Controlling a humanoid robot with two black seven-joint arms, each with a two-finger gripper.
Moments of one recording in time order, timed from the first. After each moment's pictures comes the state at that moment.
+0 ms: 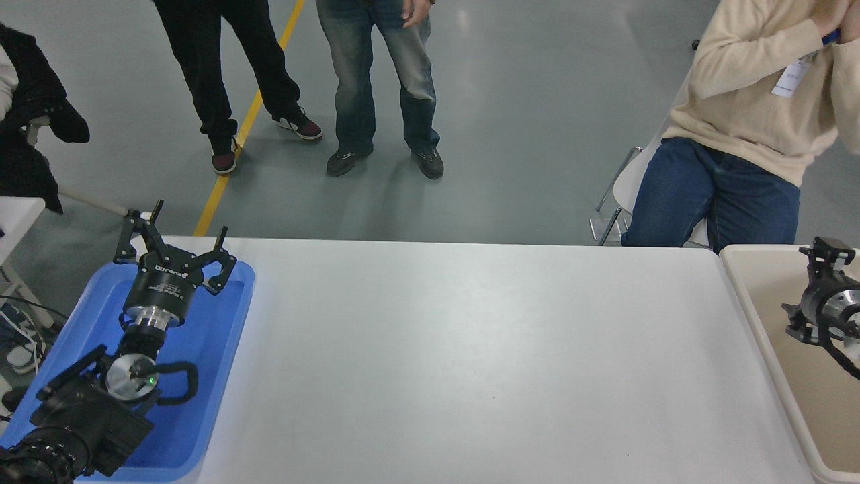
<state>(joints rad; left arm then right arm) -0.59 0.23 -0.93 -0.31 -0.13 -0.76 -0.37 0.52 -0.56 0.86 0.68 -0.18 -0.04 -0.02</state>
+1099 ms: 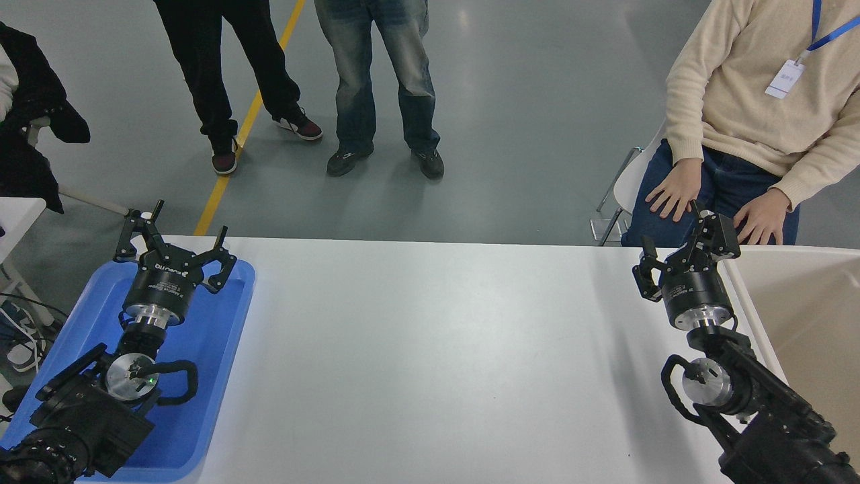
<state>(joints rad) -0.59 0.23 -0.93 -0.31 -0.13 -0.76 -0.37 0.37 -0.20 1.02 0.82 -0.32 0.08 0.53</state>
